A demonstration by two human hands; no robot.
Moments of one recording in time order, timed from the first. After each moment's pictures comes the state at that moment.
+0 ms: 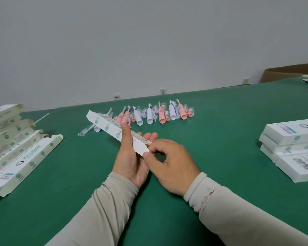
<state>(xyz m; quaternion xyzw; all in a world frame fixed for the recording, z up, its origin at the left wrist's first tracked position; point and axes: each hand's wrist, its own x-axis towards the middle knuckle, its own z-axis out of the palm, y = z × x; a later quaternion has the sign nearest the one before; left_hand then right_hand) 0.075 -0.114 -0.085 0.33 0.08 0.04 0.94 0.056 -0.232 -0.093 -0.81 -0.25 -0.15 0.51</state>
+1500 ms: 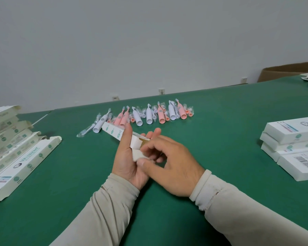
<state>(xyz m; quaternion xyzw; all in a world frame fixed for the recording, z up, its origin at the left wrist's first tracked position) 0.067 -0.113 -0.078 0.30 0.05 -0.08 0.95 0.058 -0.238 -0.090 -0.79 -0.31 -0.12 0.51</state>
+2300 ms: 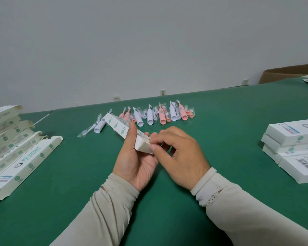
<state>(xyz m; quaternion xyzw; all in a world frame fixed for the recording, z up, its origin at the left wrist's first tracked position) 0.077 -0.112 -0.091 0.28 -0.05 -0.05 0.96 0.068 -0.244 -0.088 -0.77 -0.28 -0.25 0.51</state>
